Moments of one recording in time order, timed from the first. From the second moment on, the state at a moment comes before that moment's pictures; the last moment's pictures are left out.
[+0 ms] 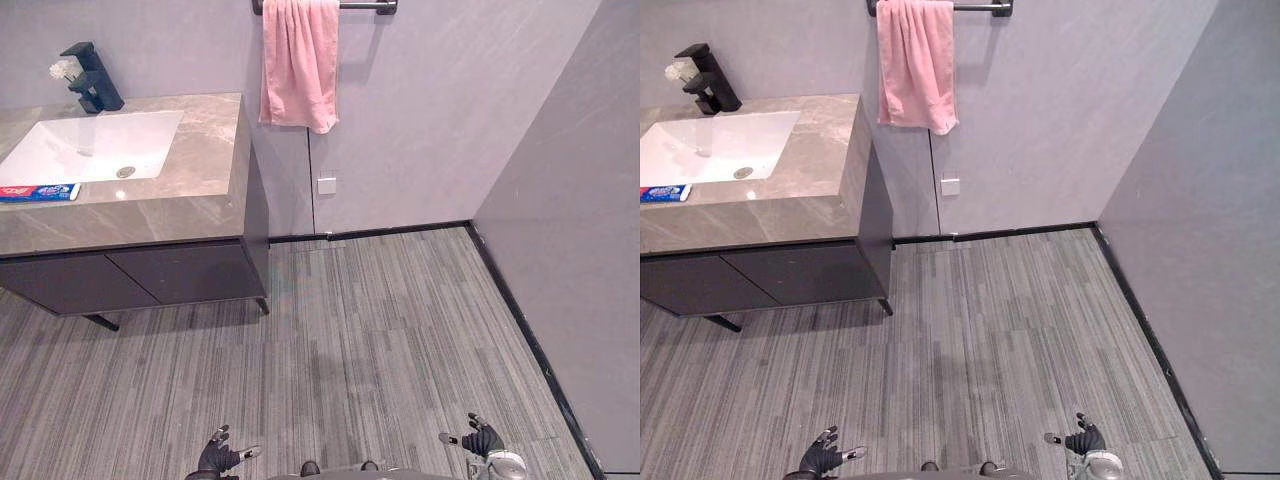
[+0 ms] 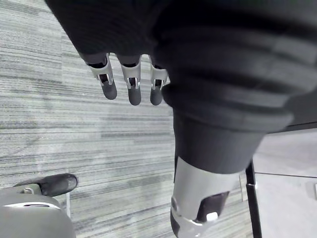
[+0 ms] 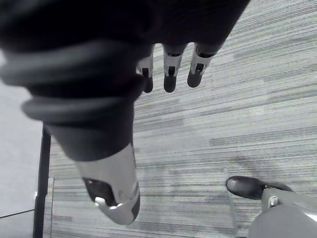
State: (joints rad) left arm 0.17 0.16 0.07 0.99 -0.03 -0.16 0.02; right arm 0.07 -0.20 -0.17 1.01 -0.06 -0.07 -0.02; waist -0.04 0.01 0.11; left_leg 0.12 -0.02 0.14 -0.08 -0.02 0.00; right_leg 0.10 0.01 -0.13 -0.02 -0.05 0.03
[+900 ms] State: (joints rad) left arm 0.11 0.19 -0.01 0.94 -0.03 -0.16 0.03; right arm 0.03 -0.18 -0.20 1.01 -0.05 -0.06 -0.04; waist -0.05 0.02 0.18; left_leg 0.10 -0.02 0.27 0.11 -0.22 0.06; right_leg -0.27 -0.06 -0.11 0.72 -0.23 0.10
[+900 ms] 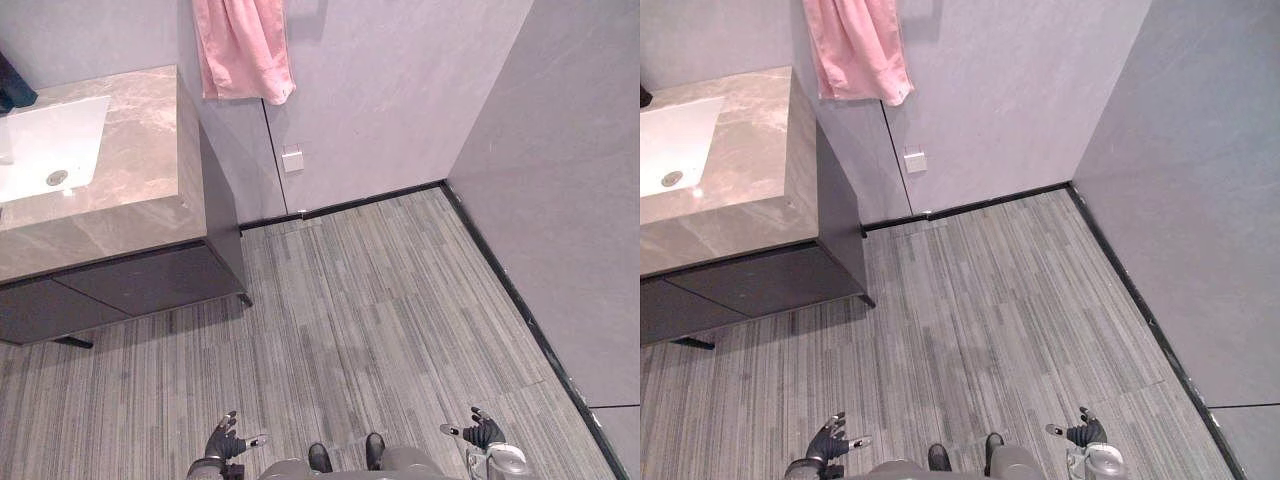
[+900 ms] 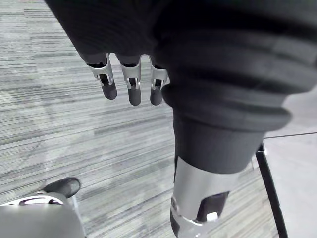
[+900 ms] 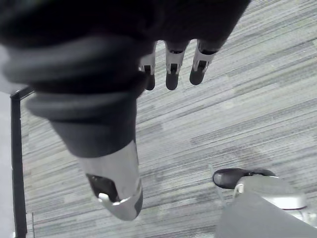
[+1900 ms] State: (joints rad) left arm 0.06 0.12 -0.01 0.94 -0.04 -0.16 0.03; right arm 0.05 -0.18 -0.17 0.97 0.00 -0.06 -0.06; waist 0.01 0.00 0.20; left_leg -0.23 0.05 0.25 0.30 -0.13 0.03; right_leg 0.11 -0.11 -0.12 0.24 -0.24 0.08
